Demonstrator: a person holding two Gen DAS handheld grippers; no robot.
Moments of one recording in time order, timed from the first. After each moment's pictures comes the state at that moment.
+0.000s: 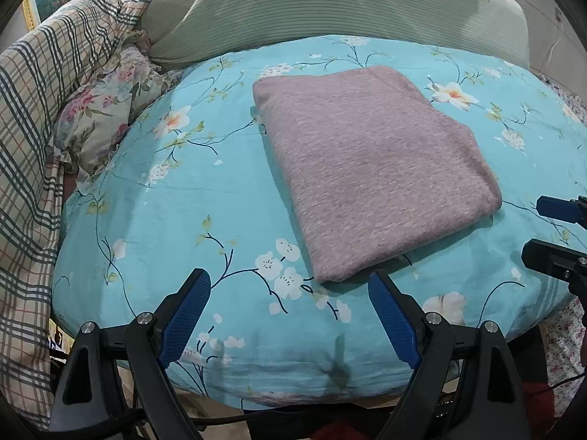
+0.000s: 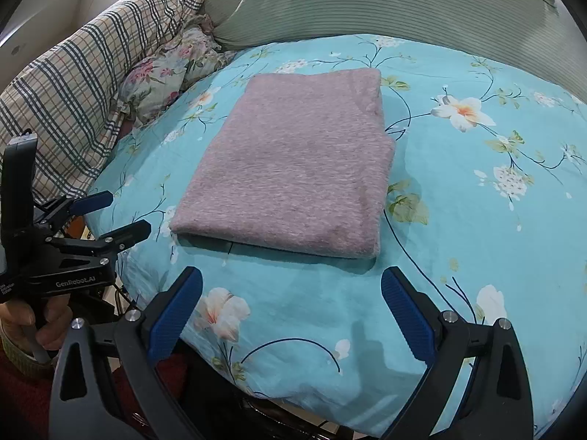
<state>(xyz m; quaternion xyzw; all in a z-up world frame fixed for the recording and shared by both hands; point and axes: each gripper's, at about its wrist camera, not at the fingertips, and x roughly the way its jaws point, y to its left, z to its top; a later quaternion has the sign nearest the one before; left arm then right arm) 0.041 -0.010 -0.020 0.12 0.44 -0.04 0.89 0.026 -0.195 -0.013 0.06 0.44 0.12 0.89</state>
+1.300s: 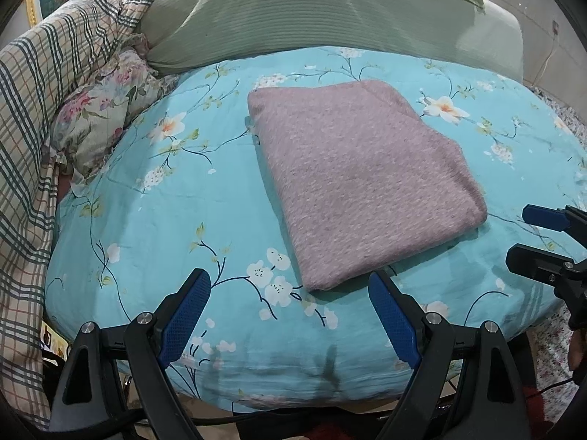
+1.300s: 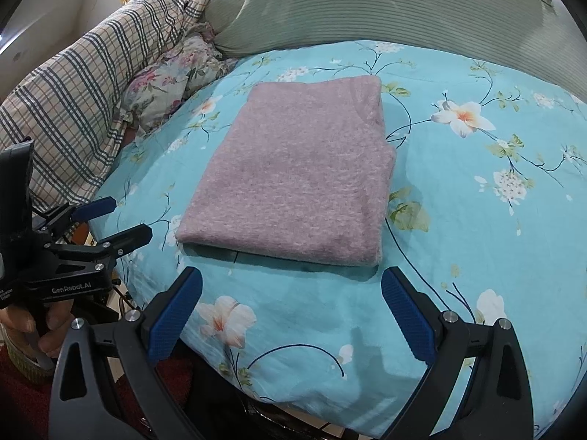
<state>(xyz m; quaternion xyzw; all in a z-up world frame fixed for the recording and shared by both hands) 0.036 -0.013 -0.009 0.10 0.43 -0.06 0.90 0.025 -0.193 -0.005 0.07 0.43 0.12 0.89</state>
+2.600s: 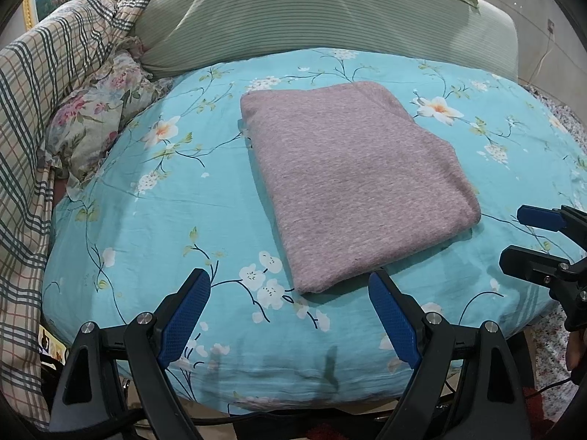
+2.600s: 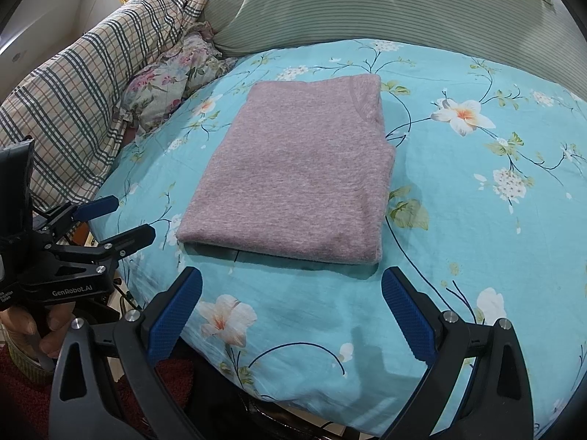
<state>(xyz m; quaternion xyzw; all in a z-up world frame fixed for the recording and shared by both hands) 0.037 -0.015 -0.008 0.10 0.43 -0.07 0.89 0.024 -0.194 -0.006 0.07 0.43 0.12 0.89</state>
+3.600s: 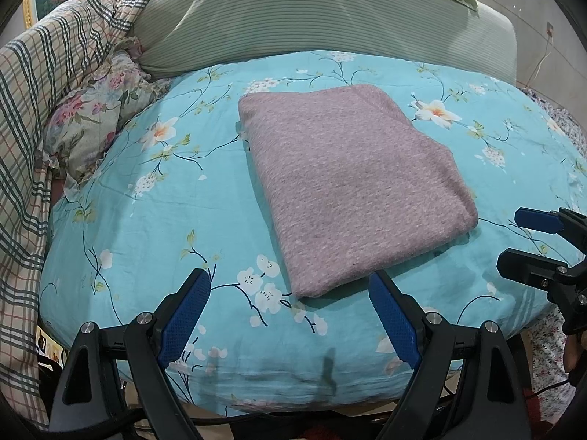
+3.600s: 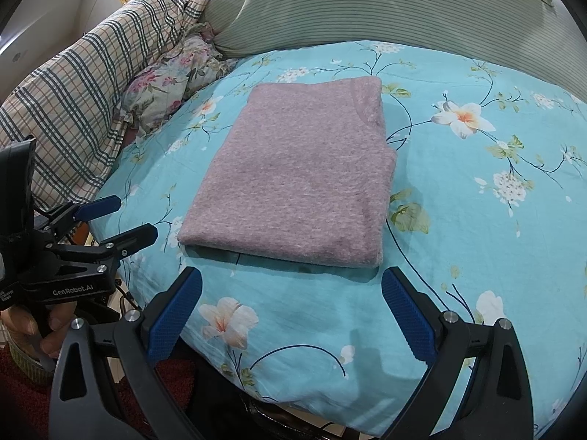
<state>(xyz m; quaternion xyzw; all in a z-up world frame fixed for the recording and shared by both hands) 0.038 -0.017 -0.007 0.10 0.43 -0.07 0.90 0.026 -0.194 -0.004 0.07 0.43 0.12 0.89</state>
